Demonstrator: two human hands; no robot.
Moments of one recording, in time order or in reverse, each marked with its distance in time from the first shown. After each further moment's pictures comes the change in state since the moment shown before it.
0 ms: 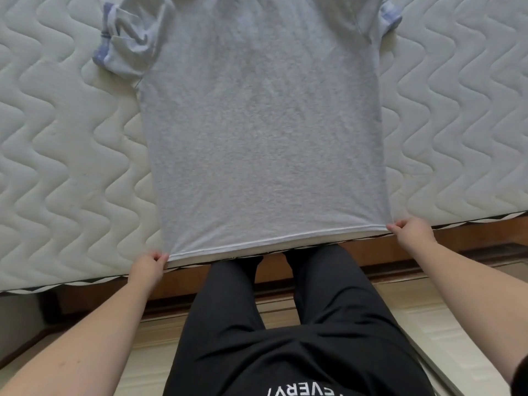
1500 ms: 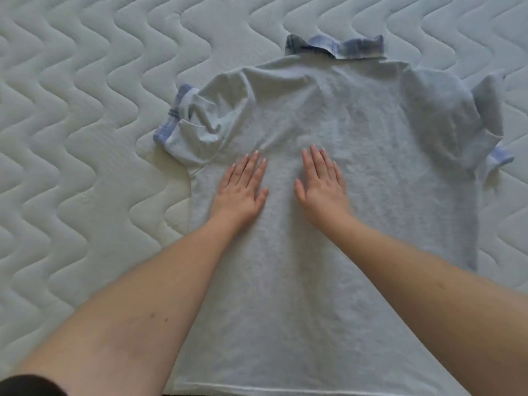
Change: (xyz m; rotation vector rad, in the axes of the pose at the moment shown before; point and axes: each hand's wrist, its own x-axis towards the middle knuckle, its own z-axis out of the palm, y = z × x) left_hand 0.153 0.304 -0.133 0.370 0.534 0.796; right_hand -0.030 -0.462 0.030 -0.307 0.417 -1.037
